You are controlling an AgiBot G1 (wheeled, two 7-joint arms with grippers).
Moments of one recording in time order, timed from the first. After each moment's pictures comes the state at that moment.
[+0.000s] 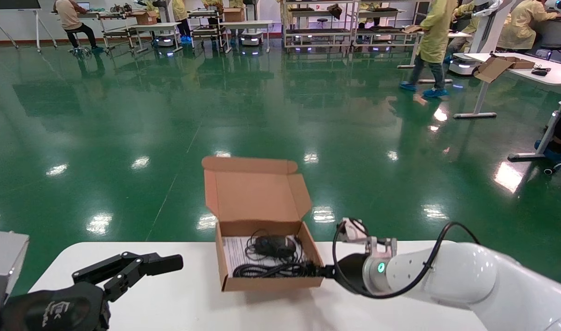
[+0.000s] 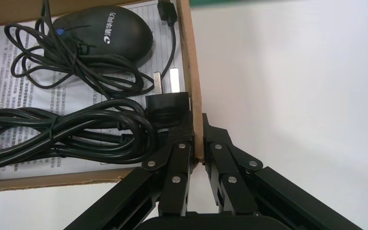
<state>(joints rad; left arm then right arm) -1.03 0.53 0.38 -1.17 0.60 1.36 -0.11 1.68 -1.36 -1.35 0.35 -1.36 -0.62 1.38</state>
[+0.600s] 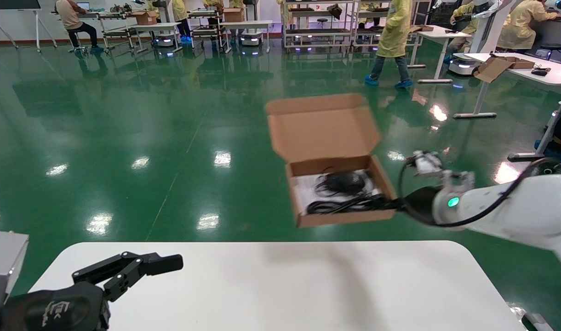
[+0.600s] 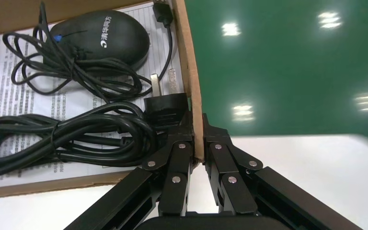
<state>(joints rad) -1.03 0.53 0.38 -1.17 0.60 1.36 -0.11 1.85 -1.30 -1.35 0.15 -1.38 -0.57 1.22</state>
